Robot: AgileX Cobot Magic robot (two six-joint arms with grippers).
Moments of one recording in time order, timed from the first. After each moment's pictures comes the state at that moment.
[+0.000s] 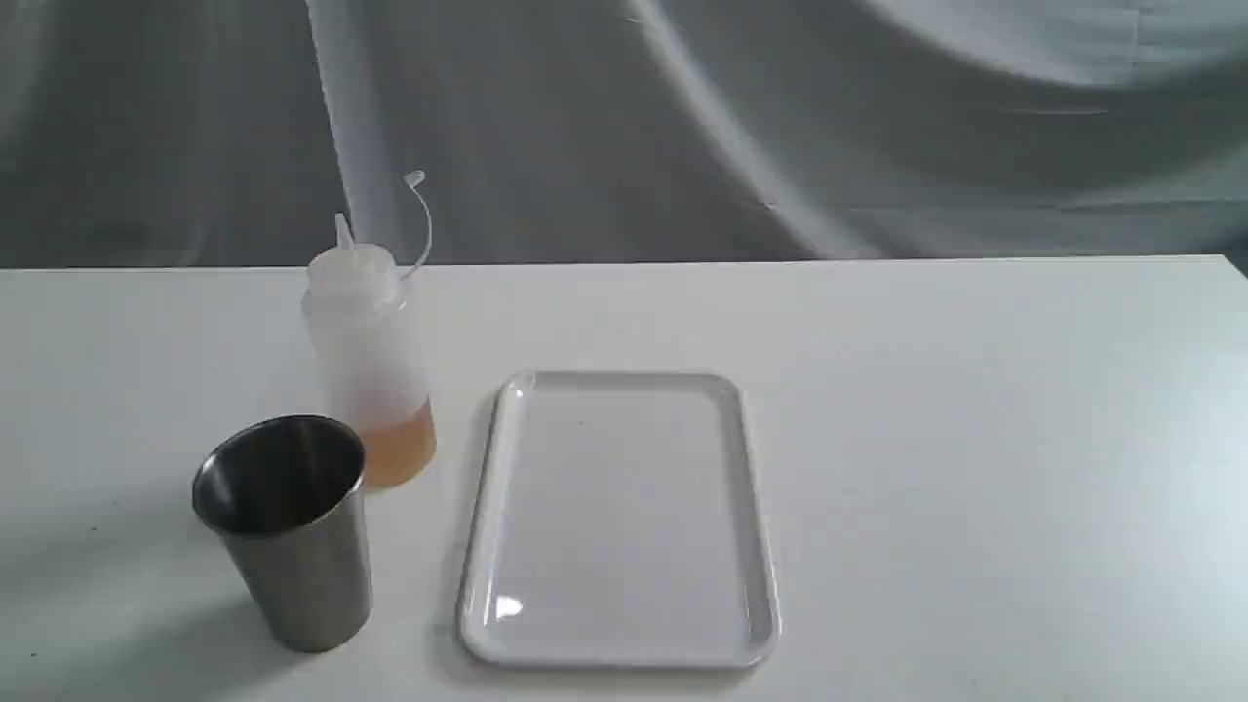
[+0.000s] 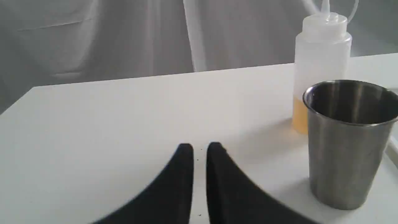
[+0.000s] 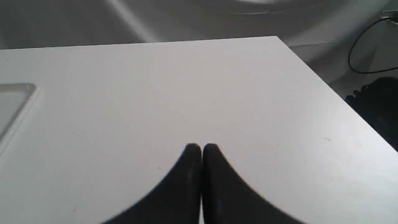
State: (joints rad) left arm 0.08 0.00 0.00 0.04 0.27 0.06; right arm -0.33 0.01 0.00 0.04 0.34 -0.07
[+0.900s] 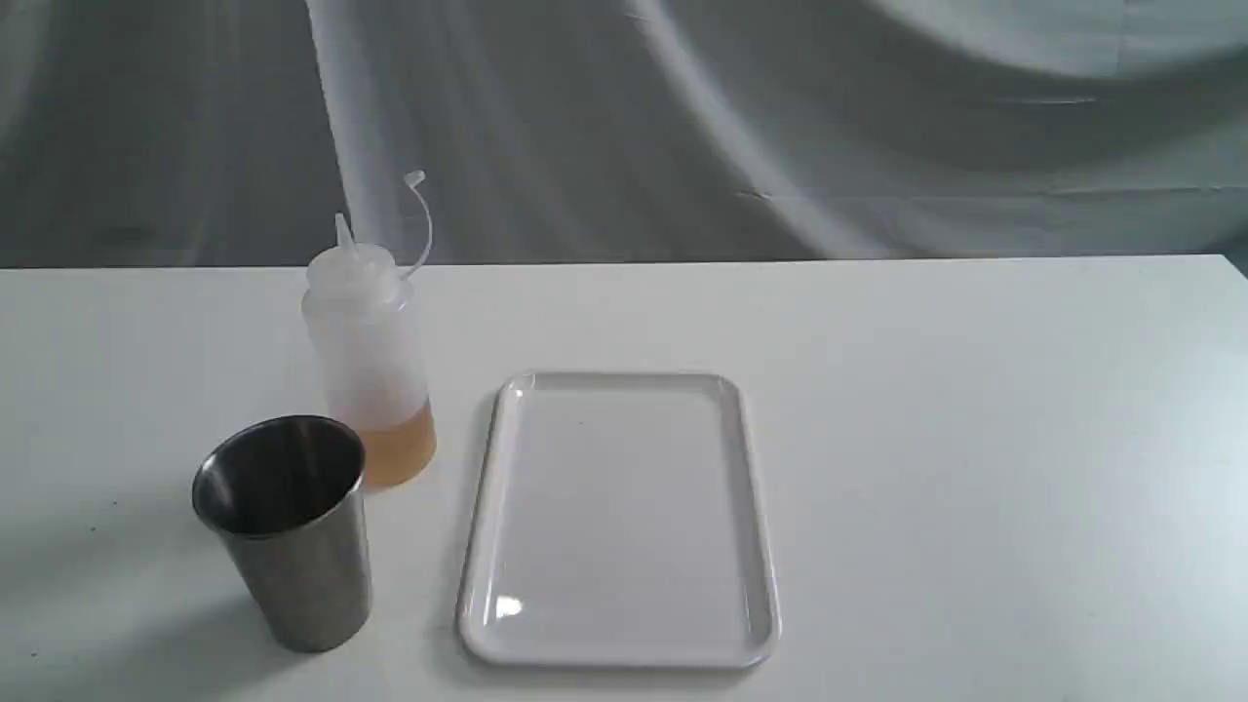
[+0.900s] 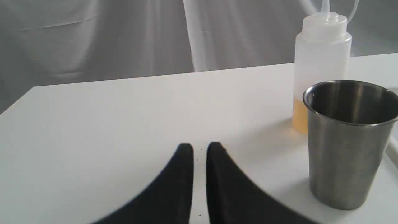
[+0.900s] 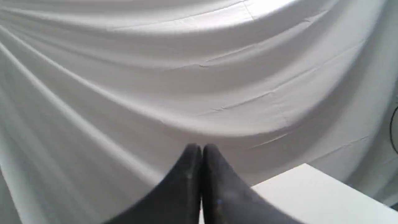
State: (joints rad) left arm 0.08 0.00 0.00 0.04 0.27 0.06; right arm -0.33 0.01 0.00 0.35 -0.15 0.00
